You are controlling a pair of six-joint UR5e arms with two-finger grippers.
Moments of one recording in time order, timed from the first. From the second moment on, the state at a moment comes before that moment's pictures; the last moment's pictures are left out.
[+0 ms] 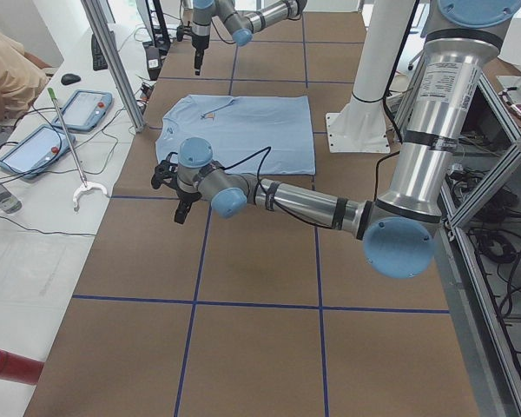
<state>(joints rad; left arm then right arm) -1.20 -1.81 -1.50 -2.21 -2.23 -0.65 1.00 -0.79 1.31 -1.39 2.08 0.79</state>
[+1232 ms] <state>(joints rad) -0.91 -2.06 -1.18 -2.42 -1.94 -1.12 1.09 -0.90 1.37 -1.39 2.15 0.64</state>
